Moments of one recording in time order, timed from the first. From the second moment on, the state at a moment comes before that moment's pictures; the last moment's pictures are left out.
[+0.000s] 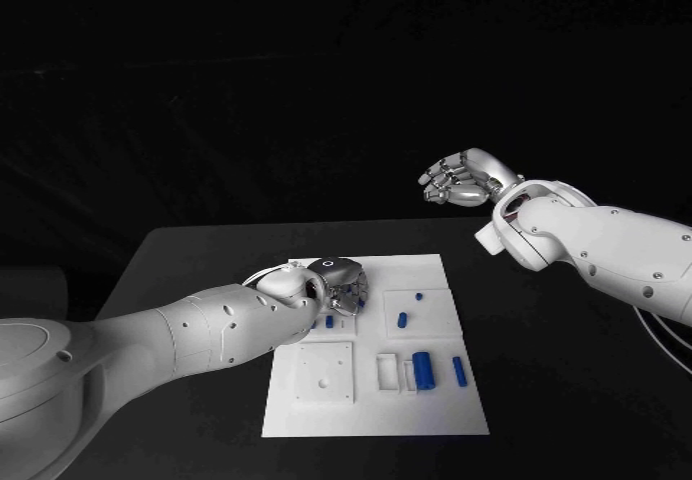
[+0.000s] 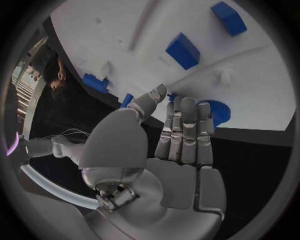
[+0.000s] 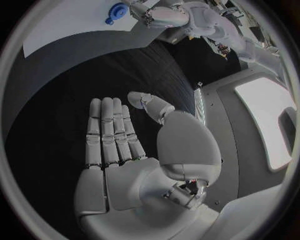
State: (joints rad) left arm 1.19 -0.35 -0.23 0.99 -1.43 -0.28 0.01; left_hand 1.19 -0.19 0.58 -0.26 0.06 0.98 0.13 0.14 0.69 1.11 0.08 0.31 0.24 1.07 -0.04 1.23 0.36 0.04 0.85 -0.11 0.83 1.31; right arm 1.30 -0.72 0.02 1.22 -0.93 -0.37 0.13; right_hand 1.12 -0.16 0.65 -0.29 0.55 0.86 0.18 0.33 0.39 1.03 0.11 0.42 0.27 0.88 0.06 0.87 0.59 0.26 0.85 0.17 0.47 1.23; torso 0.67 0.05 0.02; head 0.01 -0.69
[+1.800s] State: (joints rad) left arm 1.18 -0.33 -0.23 0.96 -1.43 -0.30 -0.02; left_hand 1.19 -0.21 0.57 -0.24 0.06 0.92 0.14 0.14 0.66 1.03 0.08 0.47 0.29 1.07 -0.03 1.25 0.36 0.05 0.86 -0.11 0.84 1.31; right arm 1.30 -0.72 0.02 1.22 -0.93 -0.37 0.12; right_hand 1.12 -0.16 0.65 -0.29 0.54 0.86 0.18 0.33 0.39 1.04 0.11 0.41 0.27 0.88 0.06 0.87 0.59 0.26 0.85 0.17 0.47 1.23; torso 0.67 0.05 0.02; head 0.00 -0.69
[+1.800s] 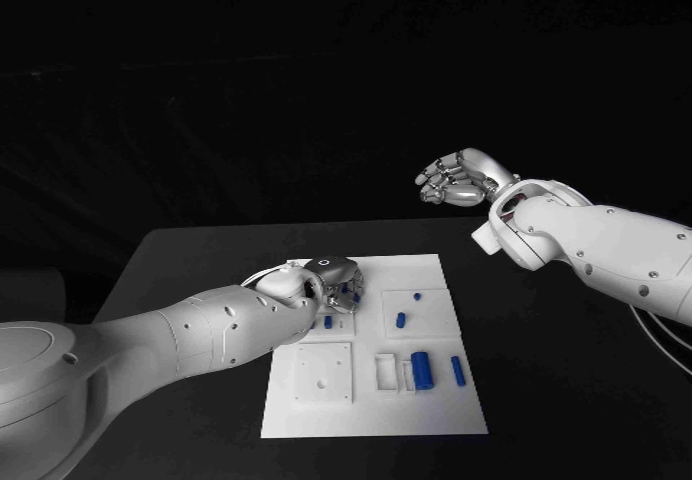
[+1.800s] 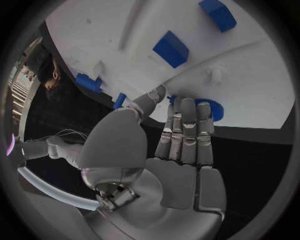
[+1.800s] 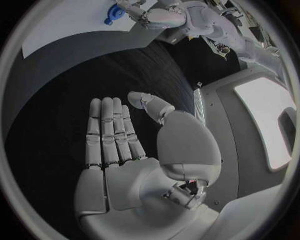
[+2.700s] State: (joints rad) left arm 1.18 -0.34 -0.23 0.96 -1.42 -0.35 -0.02; left_hand 1.20 -0.22 0.58 -0.23 0.06 0.88 0.11 0.15 0.64 1.01 0.07 0.56 0.32 1.08 -0.05 1.27 0.37 0.05 0.87 -0.11 0.84 1.31; right arm 1.30 -0.73 0.02 1.22 -0.93 -0.37 0.12; right_hand 1.12 -0.16 0.65 -0.29 0.54 0.86 0.18 0.33 0.39 1.05 0.11 0.41 0.27 0.88 0.06 0.87 0.59 0.26 0.85 0.17 0.46 1.23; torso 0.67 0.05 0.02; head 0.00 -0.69
